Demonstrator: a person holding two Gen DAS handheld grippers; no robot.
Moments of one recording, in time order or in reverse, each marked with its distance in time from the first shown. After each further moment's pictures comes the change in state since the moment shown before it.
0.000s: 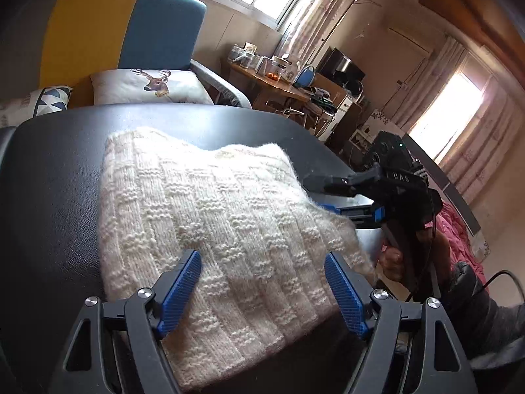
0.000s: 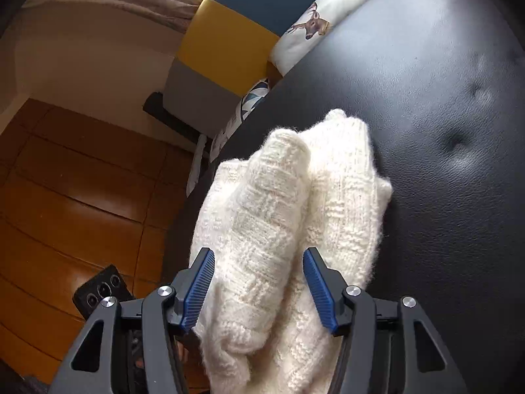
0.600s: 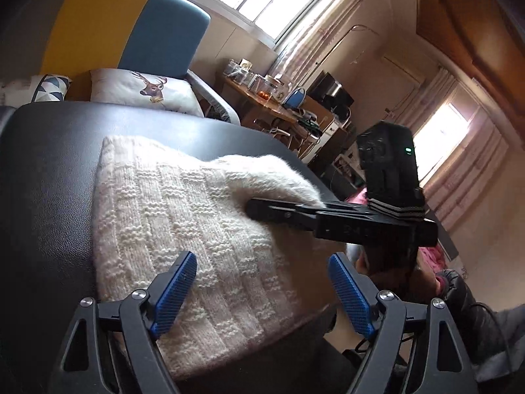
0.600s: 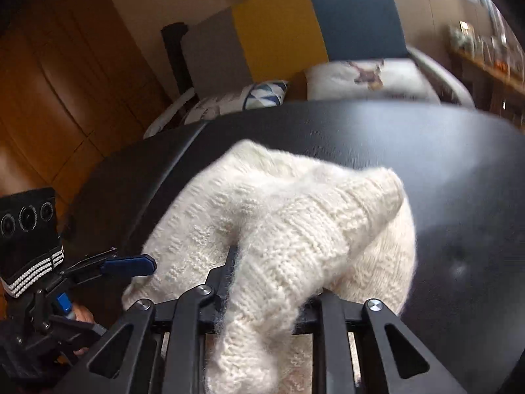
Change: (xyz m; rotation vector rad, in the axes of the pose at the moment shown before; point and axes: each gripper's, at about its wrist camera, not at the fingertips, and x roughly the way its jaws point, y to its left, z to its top) left arm -0.034 0.006 -0.005 -0.094 -0.094 -0.105; right arm 0.044 0.127 -0.034 -0.684 -0.017 -0.469
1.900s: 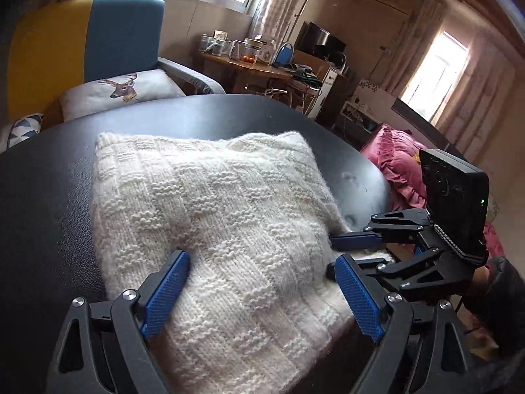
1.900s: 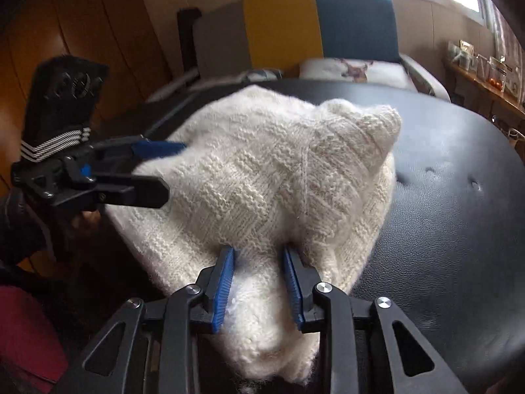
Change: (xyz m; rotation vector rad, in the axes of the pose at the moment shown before) left arm 0.091 -0.042 -0.008 0.254 0.167 0.126; right arm -0.043 -0.069 -0.119 0.049 0.001 0.061
